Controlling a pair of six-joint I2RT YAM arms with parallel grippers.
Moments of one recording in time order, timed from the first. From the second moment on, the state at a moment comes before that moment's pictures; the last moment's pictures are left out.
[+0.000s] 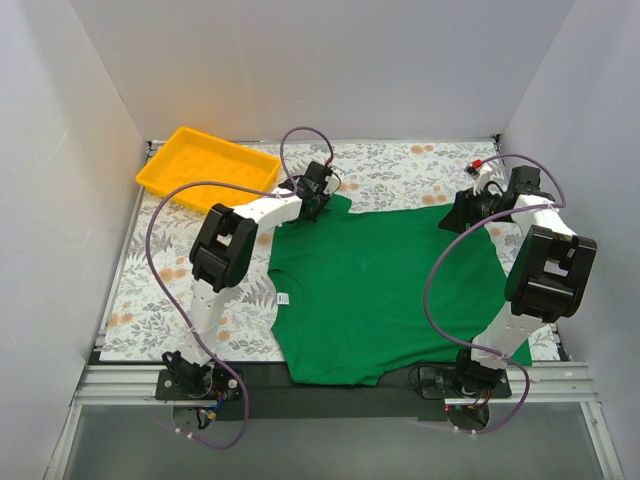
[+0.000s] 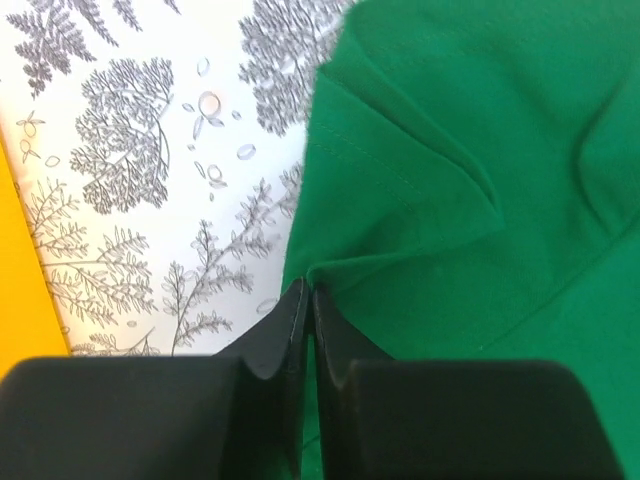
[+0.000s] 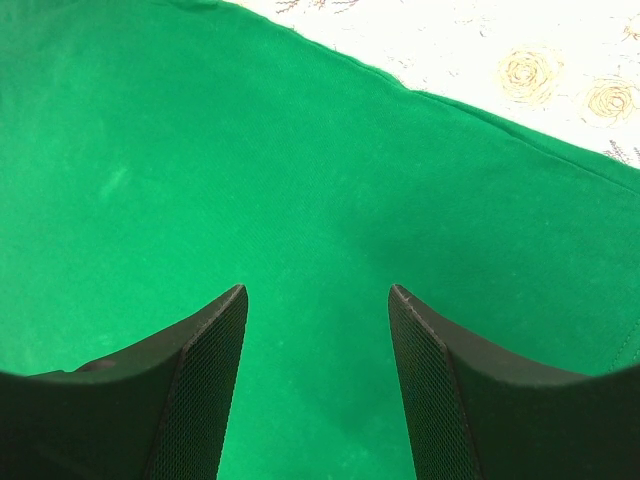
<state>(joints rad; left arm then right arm) -0.58 2.23 1.67 -0.36 -0.25 0.20 -0.28 1.75 1.21 -0.58 -0.91 -0.57</state>
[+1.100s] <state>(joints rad) -0.40 1.83 1.68 -0.29 -0.16 -0.13 -0.09 1.66 1.10 -0.63 -0.83 -0.69</state>
